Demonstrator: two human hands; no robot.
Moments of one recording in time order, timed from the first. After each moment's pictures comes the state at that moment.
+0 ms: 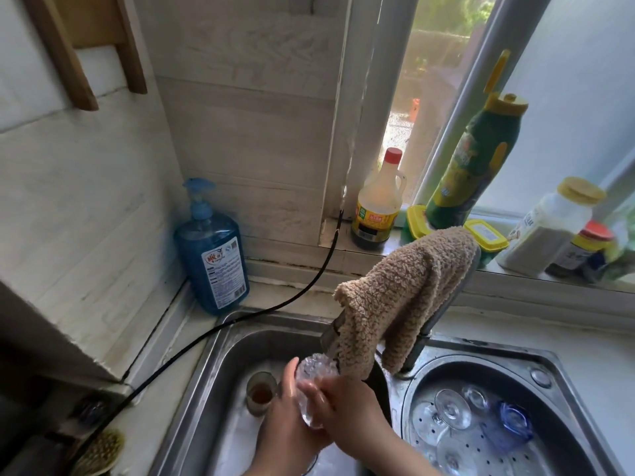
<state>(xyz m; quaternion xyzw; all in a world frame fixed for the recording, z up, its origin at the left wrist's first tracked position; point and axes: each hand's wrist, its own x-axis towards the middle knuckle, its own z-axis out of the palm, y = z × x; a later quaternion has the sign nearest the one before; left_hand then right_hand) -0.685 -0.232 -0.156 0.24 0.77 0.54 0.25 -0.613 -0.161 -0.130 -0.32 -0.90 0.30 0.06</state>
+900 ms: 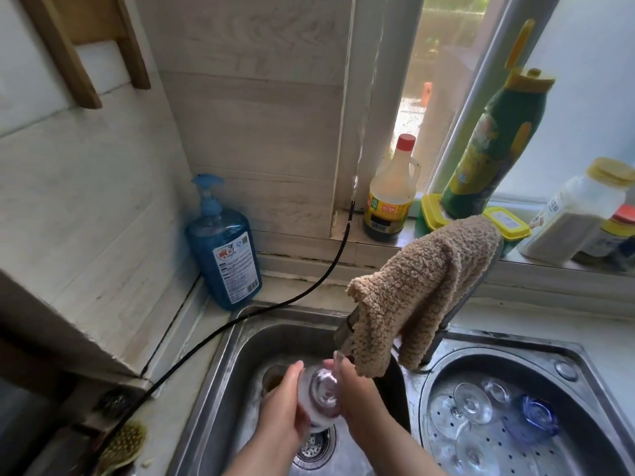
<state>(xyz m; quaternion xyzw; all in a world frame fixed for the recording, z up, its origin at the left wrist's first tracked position) -0.722 -0.226 -0.173 -0.20 0.59 0.59 0.52 -0.634 -0.151 -0.192 -0.49 -0.68 0.54 0.08</state>
